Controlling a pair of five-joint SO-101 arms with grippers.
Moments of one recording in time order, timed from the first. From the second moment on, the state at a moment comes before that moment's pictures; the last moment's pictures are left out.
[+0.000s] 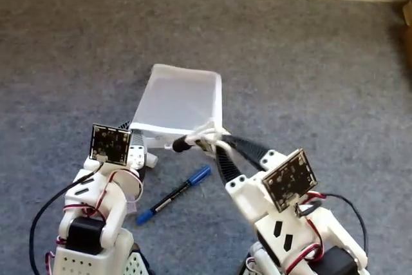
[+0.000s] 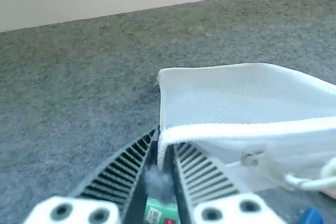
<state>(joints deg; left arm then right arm) 4.5 -103.6 84.9 50.5 2.2 -31.7 -92.0 49.7 65.5 11.1</state>
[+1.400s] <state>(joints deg) -2.8 -55.0 43.2 58.2 12.0 -11.0 -57.4 32.5 89.1 19.7</state>
